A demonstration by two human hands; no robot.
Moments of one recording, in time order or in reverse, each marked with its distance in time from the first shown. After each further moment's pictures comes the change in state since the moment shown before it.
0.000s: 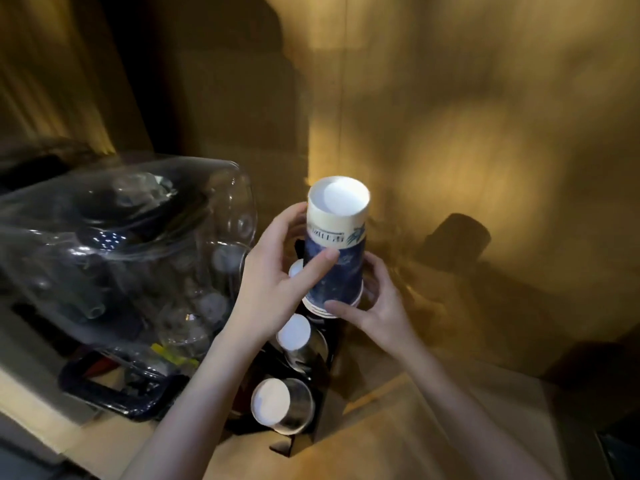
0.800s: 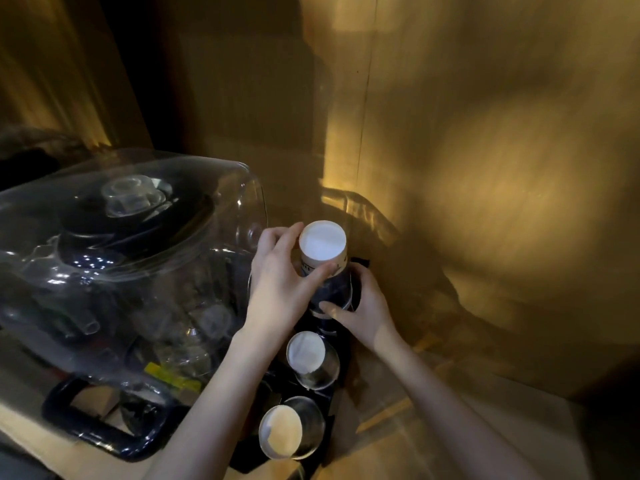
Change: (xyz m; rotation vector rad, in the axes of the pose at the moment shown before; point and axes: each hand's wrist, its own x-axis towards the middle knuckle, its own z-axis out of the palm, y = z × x) left_hand 0.039 -0.068 0.009 0.353 0.159 -0.174; right_hand 0.062 0.052 0.039 -0.289 0.039 0.062
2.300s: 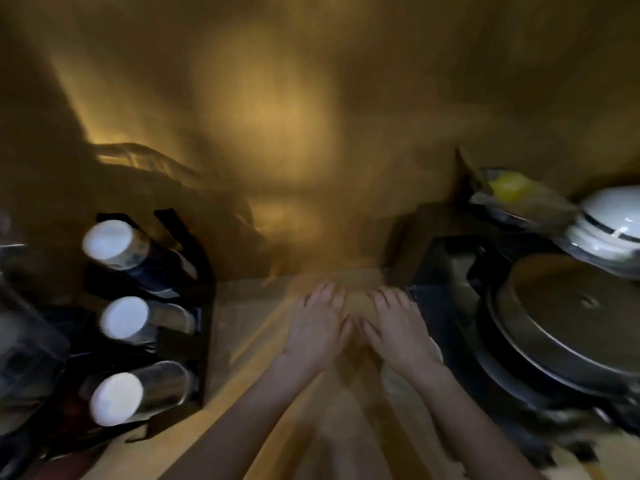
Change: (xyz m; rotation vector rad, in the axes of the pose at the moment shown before) left_hand -0.200 0.098 0.173 0.332 -0.873 0.574; right_hand -0.250 0.066 -0.179 -0.971 0.165 0.430
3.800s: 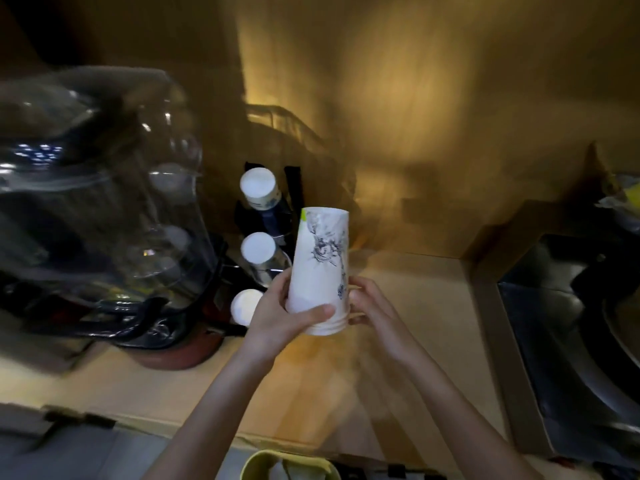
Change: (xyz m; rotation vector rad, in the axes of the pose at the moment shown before) left_hand -0.163 -0.099 -0.074 -1.318 0.310 -0.623; right_hand -0.038 -0.154 0.010 1.312 -0.444 -0.046
